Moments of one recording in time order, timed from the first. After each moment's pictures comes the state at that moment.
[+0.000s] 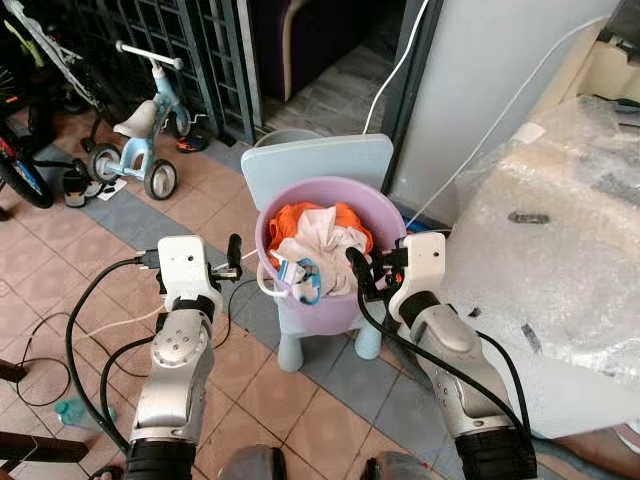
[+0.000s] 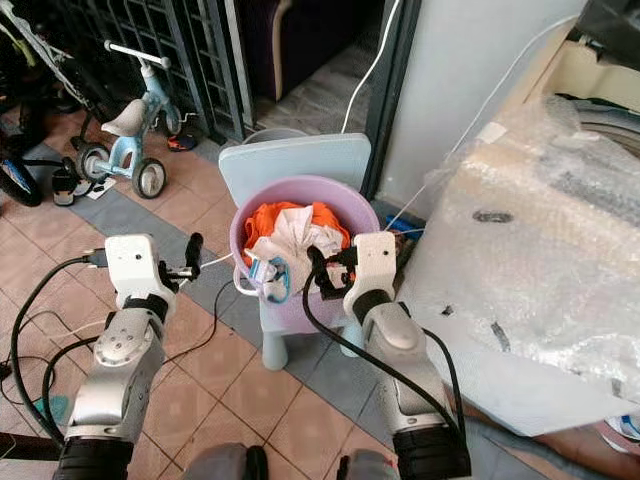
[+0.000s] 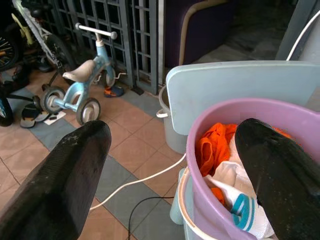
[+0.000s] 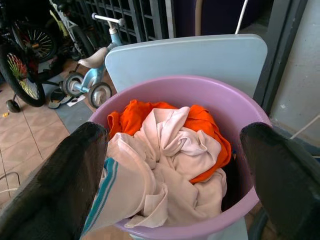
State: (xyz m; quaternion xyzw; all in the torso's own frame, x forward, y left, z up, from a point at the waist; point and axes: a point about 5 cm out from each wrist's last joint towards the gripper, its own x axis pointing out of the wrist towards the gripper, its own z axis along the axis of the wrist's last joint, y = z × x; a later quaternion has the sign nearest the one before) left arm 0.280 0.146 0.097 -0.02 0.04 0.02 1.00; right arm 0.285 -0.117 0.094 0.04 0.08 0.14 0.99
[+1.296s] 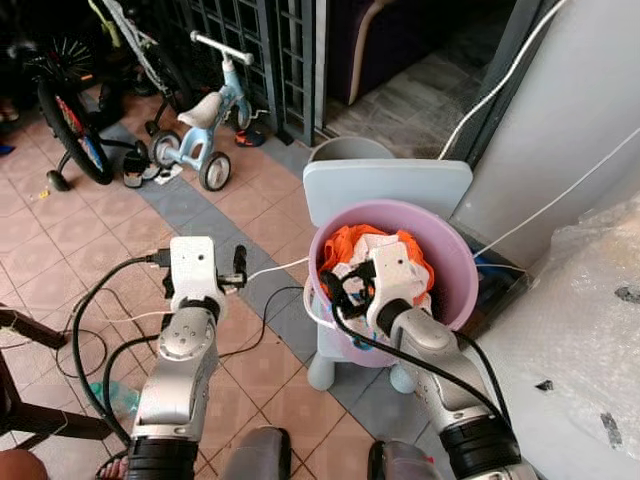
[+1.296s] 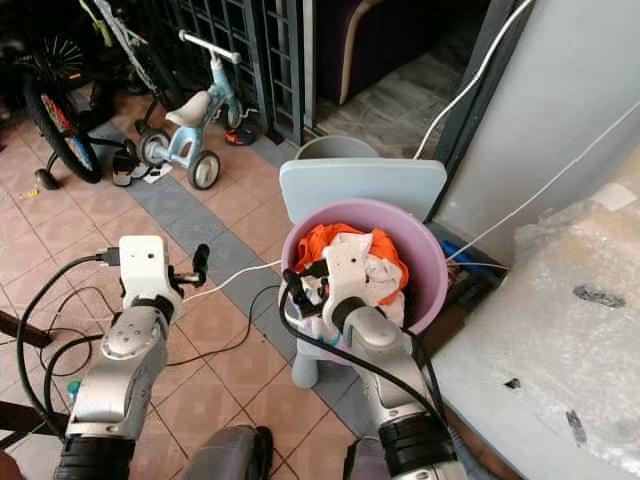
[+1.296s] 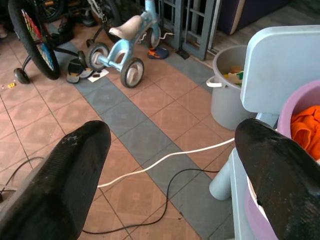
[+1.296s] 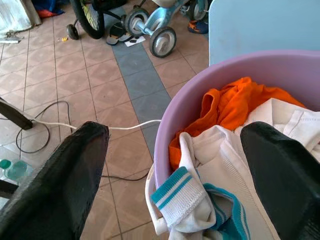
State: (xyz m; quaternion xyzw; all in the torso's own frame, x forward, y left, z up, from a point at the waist) left arm 0.279 0.140 0.092 0.00 0.11 0.02 0.99; right arm 0.285 -0.090 0.066 -0.02 0.16 0.20 0.97
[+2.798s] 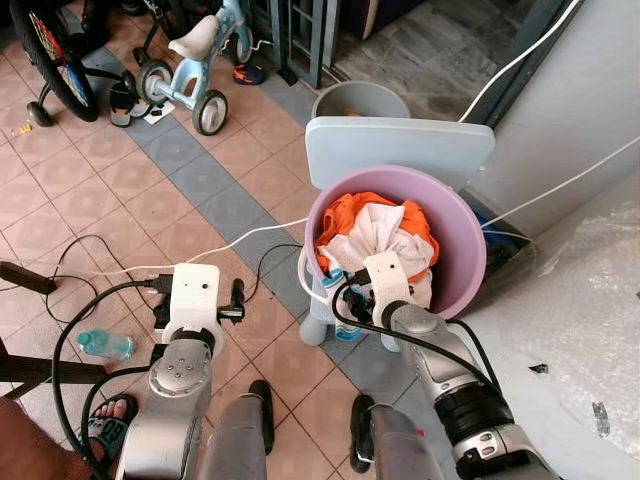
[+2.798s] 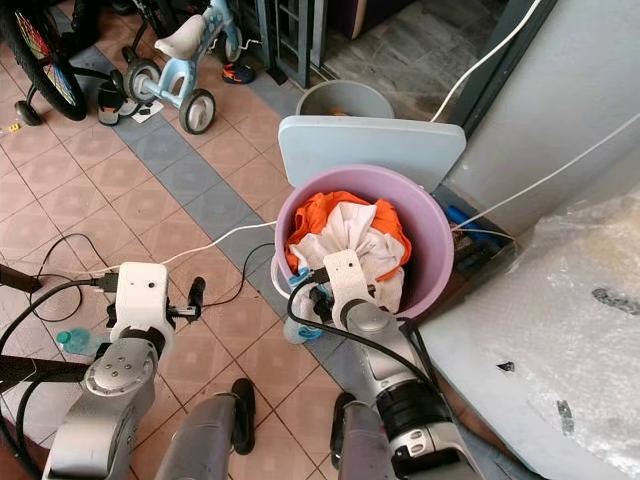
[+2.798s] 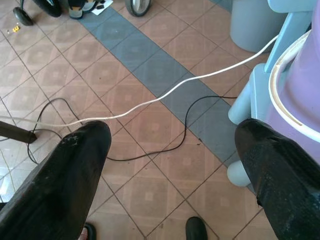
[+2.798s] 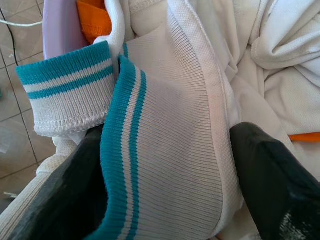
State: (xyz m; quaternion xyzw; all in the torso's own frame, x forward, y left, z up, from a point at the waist) left arm 0.233 0.149 0.095 0.07 0.18 0.04 0.98; right arm 0.301 -0.095 0.044 -0.06 0.29 0.15 0.94
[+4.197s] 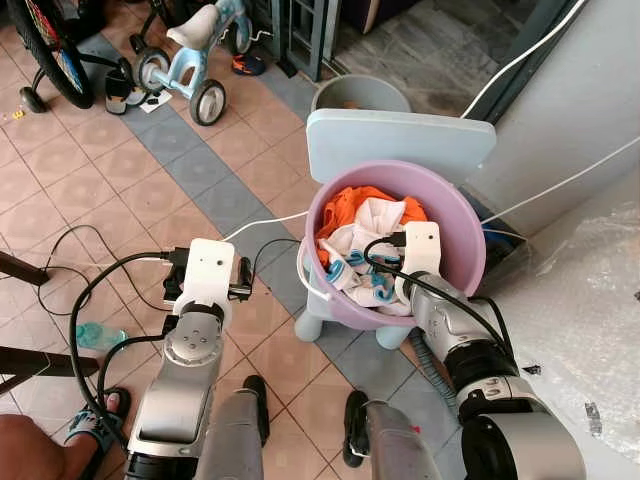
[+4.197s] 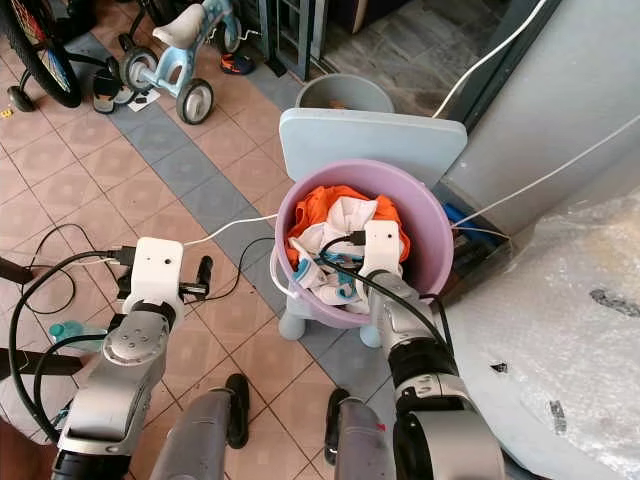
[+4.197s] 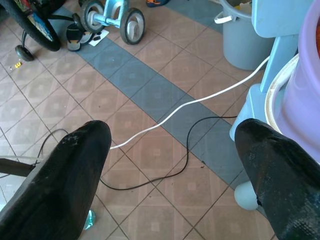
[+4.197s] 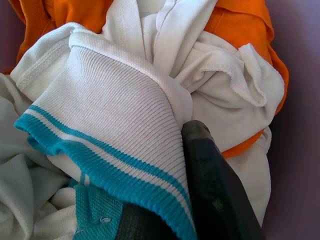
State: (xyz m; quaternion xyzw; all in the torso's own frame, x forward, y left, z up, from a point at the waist) left arm 0.269 0.142 0.110 0.12 0.12 0.03 0.99; right arm 0.341 -0.139 0.063 0.04 0.25 0.01 0.97
